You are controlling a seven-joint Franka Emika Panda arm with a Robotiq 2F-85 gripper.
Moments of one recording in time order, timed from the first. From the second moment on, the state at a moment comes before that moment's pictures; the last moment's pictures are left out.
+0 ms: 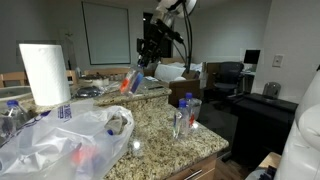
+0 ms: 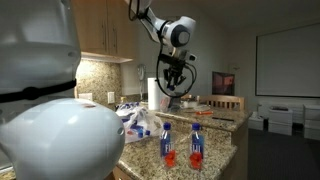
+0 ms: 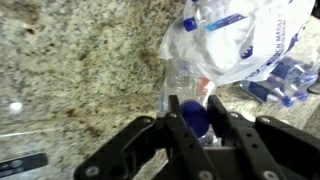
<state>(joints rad) 0.09 -0.13 0.00 -2.01 0.46 2.06 -0.12</state>
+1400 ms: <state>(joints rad) 0.13 0.65 0.24 -1.47 0.88 1.47 -0.45</state>
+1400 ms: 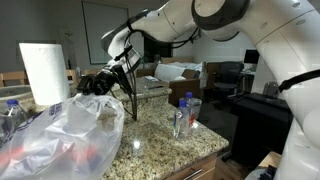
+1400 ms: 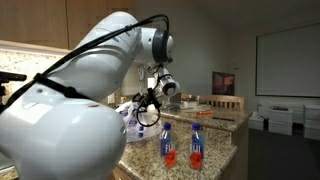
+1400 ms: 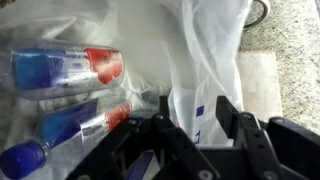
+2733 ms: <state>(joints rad) 0.03 -0.12 0.04 -1.93 0.47 1.61 -0.36</state>
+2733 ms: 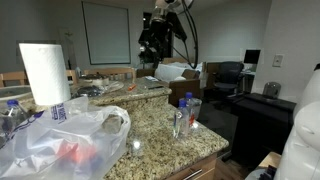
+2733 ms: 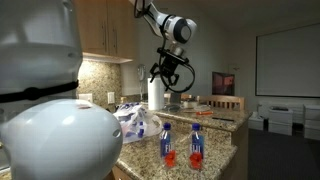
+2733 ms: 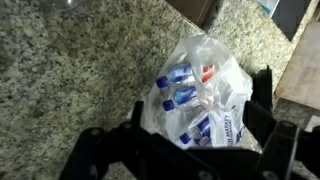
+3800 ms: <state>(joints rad) -0.04 -0.62 0.07 -2.78 0.20 2.36 0.14</state>
